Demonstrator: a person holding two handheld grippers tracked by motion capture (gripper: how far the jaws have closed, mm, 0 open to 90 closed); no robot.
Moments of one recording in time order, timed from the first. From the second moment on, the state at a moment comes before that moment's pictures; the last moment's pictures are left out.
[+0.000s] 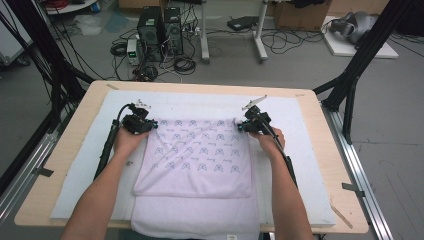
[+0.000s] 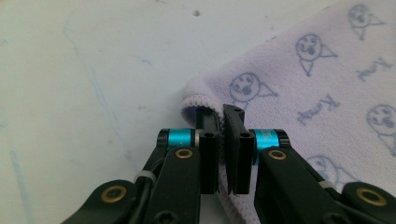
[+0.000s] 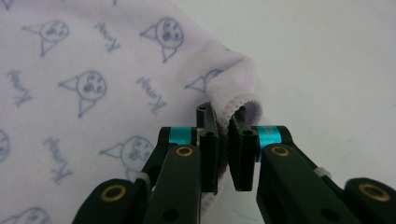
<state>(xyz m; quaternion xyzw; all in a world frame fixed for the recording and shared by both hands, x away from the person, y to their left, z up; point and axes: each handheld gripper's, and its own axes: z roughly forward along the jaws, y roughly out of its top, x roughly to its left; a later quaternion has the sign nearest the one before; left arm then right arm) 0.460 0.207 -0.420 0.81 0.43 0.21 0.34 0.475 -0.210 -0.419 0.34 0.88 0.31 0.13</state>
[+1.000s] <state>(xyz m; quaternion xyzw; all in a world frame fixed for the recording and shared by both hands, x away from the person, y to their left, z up) 0.416 0.237 -0.396 0.78 0.41 0.20 0.42 0.438 -0.232 -0.361 0.33 0.86 0.36 0.14</state>
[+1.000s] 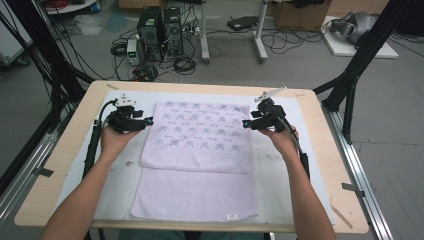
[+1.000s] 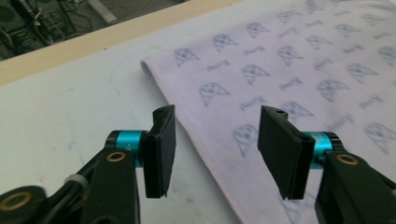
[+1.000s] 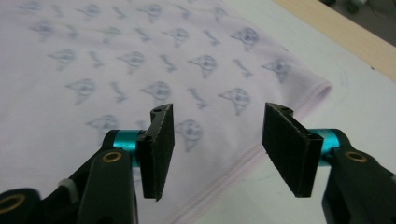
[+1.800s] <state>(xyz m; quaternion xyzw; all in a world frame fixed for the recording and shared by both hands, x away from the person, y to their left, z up) 0.319 0.236 -0.431 0.84 0.32 0.18 0.41 0.339 -0.231 -0.403 0.28 0.88 0.36 0.12</state>
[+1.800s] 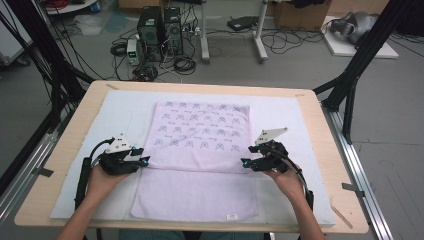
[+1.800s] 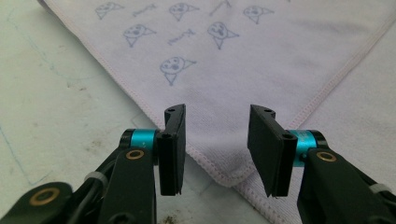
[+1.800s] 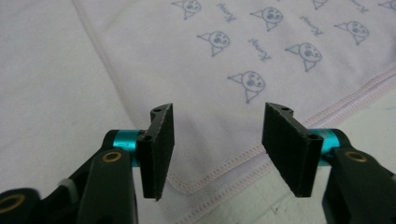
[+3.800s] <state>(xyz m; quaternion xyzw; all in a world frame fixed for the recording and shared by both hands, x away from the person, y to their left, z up) 0.248 0.229 -0.448 0.86 0.27 0.09 0.43 0.272 -0.229 -0.439 0.21 0.90 0.38 0.03</state>
